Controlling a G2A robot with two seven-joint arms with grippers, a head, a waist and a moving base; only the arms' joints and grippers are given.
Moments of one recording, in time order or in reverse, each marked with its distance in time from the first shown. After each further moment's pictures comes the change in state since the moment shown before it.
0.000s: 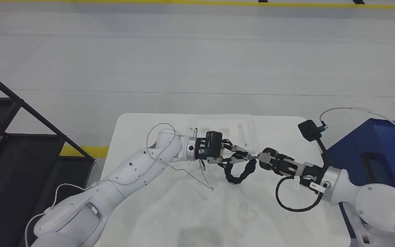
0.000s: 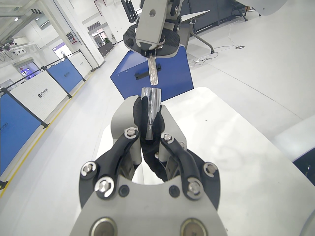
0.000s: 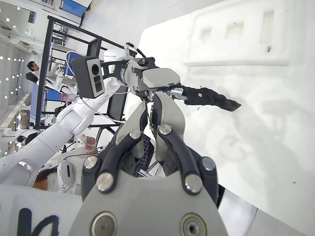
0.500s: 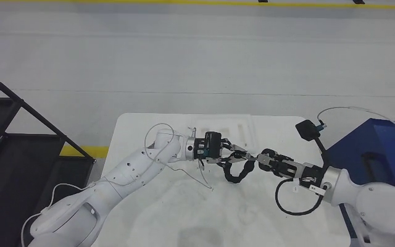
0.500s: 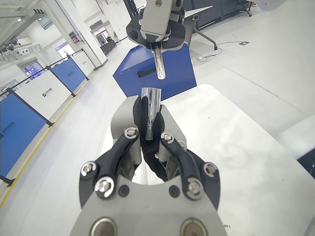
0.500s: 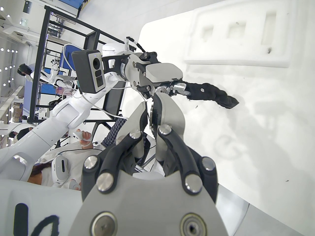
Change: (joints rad) left arm -0.003 0.022 0.009 -0.024 -0.009 0.030 -0.017; right arm 0.021 -0.002 -0.003 -0.018 -0.031 -0.006 0.049
